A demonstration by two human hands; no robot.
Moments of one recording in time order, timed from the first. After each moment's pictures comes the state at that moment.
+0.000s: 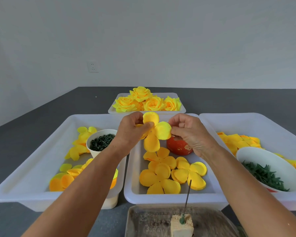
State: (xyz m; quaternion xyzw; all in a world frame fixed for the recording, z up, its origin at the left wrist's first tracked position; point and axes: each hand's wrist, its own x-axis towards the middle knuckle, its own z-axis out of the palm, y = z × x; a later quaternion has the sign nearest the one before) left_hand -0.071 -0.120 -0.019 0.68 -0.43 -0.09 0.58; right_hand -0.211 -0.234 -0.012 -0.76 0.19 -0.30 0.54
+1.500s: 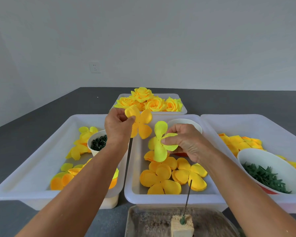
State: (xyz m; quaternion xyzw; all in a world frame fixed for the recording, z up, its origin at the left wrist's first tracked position) left_hand -0.063 -0.117 -0.014 0.66 -0.22 0.01 0.72; right_hand -0.206 -0.222 -0.017 -0.71 0.27 -0.20 0.62
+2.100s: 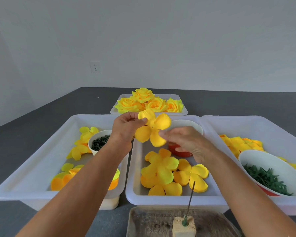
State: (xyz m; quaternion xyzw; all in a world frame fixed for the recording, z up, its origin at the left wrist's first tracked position) left_hand -0.071 -0.114 -0.009 0.59 -0.26 -0.22 0.73; right_hand -0.209 -0.226 -0.018 -0.78 0.27 -0.16 0.55
